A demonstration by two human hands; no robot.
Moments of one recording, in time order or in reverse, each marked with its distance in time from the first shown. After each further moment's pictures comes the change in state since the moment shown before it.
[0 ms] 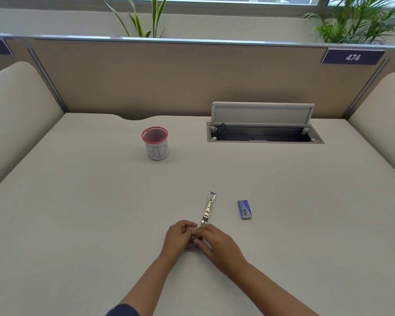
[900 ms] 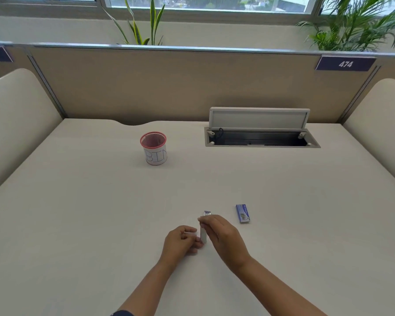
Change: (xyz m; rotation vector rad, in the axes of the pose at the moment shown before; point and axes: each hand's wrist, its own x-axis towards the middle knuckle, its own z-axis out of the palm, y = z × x) left_hand -0.012 0.008 0.003 -0.041 -0.032 -0.032; right_hand 0.016 -0.009 -0.028 0.013 0.277 -0.053
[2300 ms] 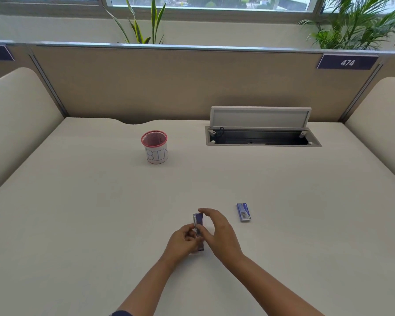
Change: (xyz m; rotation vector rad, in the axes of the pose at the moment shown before) left_hand 0.002 -0.004 0.001 0.169 -0.108 0.117; right_hand 0.003 -0.008 0.008 0.119 -0.155 0.376
